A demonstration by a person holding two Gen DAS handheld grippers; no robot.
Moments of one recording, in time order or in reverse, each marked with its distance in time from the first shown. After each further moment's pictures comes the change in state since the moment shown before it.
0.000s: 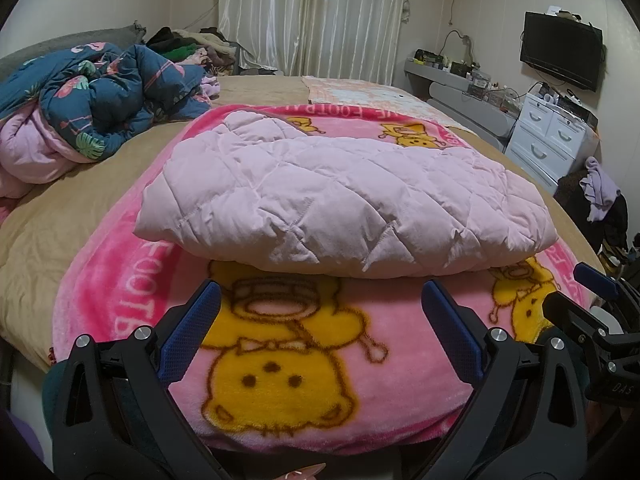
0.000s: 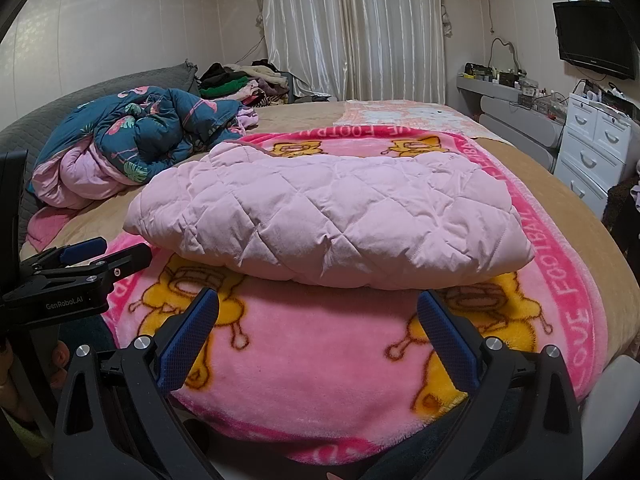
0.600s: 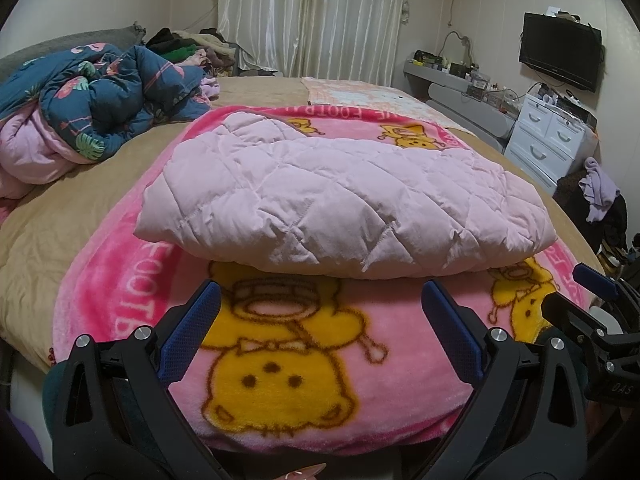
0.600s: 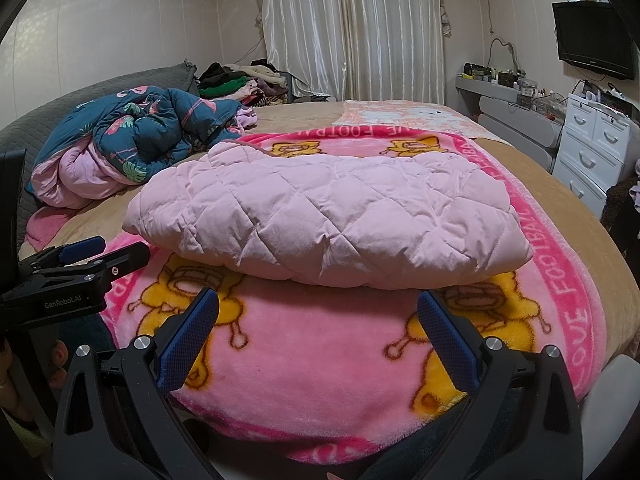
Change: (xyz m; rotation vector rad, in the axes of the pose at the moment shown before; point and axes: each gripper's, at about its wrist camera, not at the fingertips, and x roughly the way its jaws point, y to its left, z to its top) left arm -0.002 0.002 0.000 0.004 -0.004 -0.002; right arm 0.000 0.000 0.000 0.001 0.003 0.000
